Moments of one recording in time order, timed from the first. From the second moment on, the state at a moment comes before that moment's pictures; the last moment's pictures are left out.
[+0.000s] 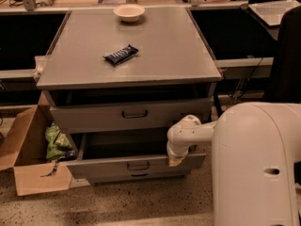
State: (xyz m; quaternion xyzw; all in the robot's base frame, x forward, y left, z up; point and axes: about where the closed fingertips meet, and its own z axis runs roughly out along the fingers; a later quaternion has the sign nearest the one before) arm 0.608 -0.118 0.405 -0.71 0.69 -0.03 0.09
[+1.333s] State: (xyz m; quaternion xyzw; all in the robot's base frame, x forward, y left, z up) arm 0.607 -0.118 0.405 -0.71 0.69 -0.03 0.09
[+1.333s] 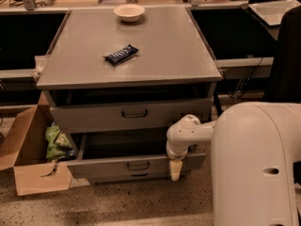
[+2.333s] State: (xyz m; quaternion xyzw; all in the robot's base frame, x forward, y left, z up) arm 0.540 -0.117 0.385 -0.73 0.68 0.01 0.05
